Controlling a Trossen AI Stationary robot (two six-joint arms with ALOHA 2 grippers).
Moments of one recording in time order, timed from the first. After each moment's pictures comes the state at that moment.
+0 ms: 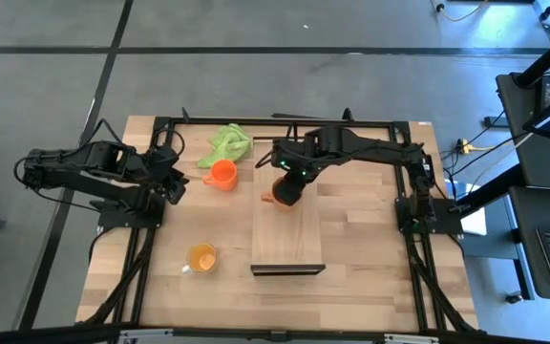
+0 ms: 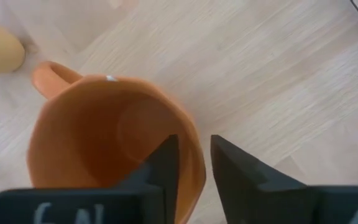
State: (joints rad) left arm -0.05 0.73 0.99 -1.25 -0.31 -0.77; right arm -0.03 1.99 2.19 -1.46 0.08 0.59
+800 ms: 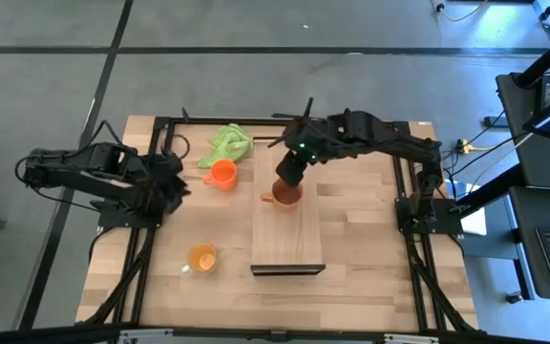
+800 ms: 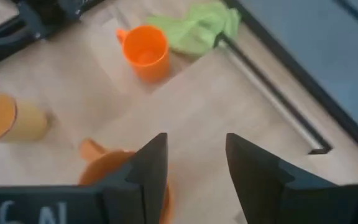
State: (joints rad) left arm -0.06 0.73 0.96 -1.20 -0.16 -0.63; right arm -0.03 1.93 2.35 -1.40 0.28 0.51
